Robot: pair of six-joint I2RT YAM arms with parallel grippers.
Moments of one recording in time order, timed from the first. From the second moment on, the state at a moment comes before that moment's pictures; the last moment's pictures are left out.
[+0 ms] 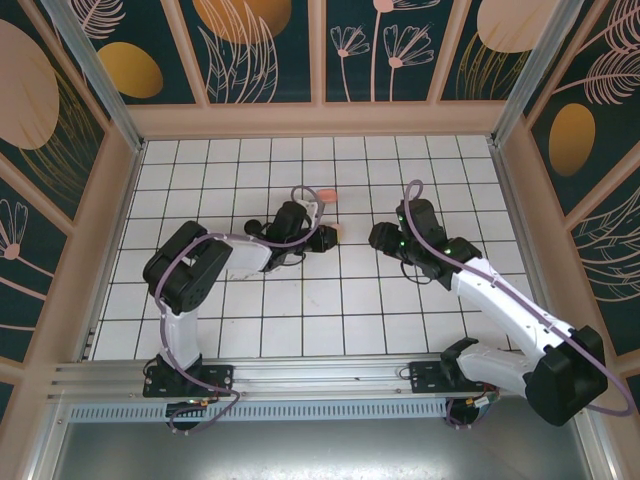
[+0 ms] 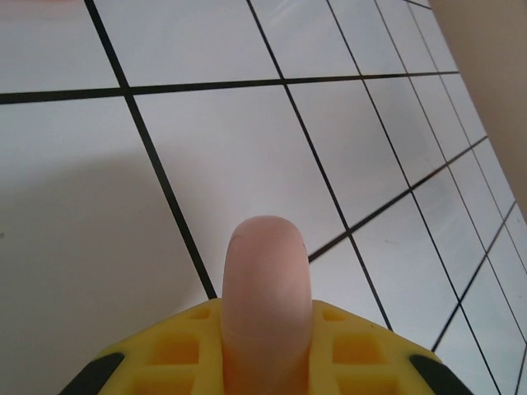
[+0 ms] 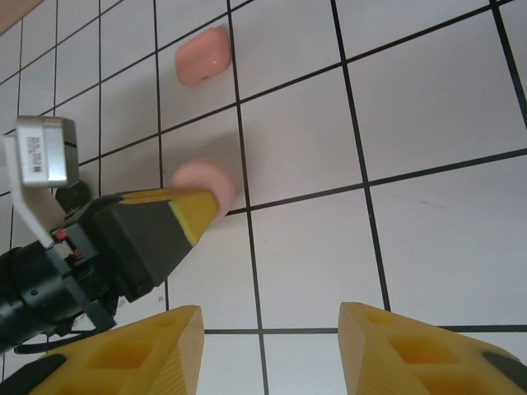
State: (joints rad) left arm -0.65 1.96 0.96 0.41 0.34 -0.64; right arm 0.56 1.10 0.83 -0.50 0.02 0.76
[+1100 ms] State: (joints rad) left arm -0.55 1.75 1.01 0.09 0.15 -0.51; right arm 0.51 1.05 0.89 -0.51 0.04 0.69
